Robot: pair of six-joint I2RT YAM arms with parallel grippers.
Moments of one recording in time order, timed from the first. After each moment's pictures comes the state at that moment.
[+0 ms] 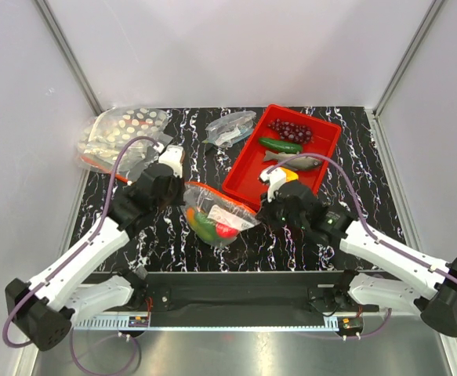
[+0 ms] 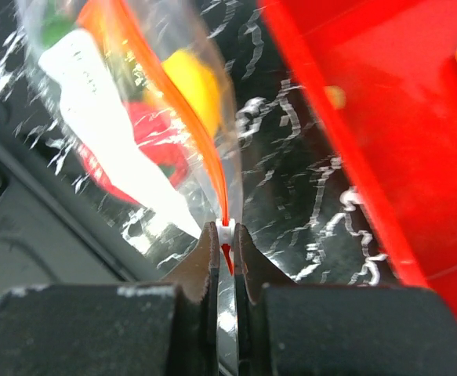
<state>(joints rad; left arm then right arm) -0.62 0.97 0.90 -0.51 -0.23 -0.26 0.89 1.05 0.83 -0.39 0.03 0.27</state>
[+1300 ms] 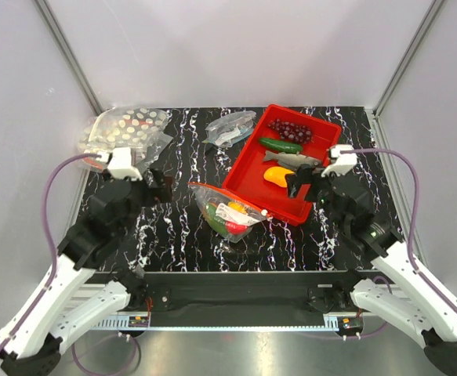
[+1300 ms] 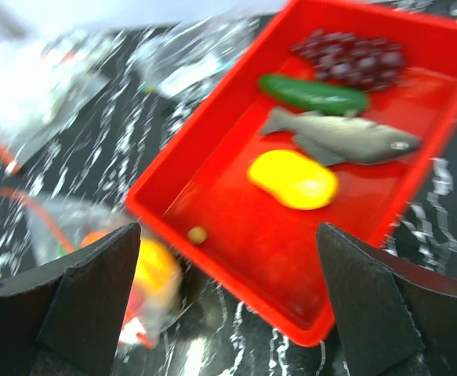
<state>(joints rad) -0.60 0.70 0.96 -0.58 -0.41 -0.38 0.63 0.78 0.84 -0.31 0.33 0.36</state>
